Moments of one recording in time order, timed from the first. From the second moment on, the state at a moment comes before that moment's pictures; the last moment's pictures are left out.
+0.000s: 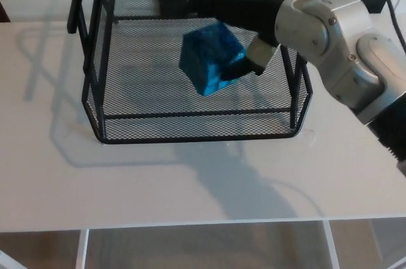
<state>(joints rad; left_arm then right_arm) 0.36 0.57 0.21 0.90 -0.05 -0.01 -0.22 -1.04 -0.37 0.62 0.41 -0.67 0.11 0.47</state>
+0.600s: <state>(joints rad) 0.35 0.57 0.21 0.91 -0.05 -0.01 -0.23 -1.06 -0.60 0.32 0.09 -0.65 0.09 0.52</state>
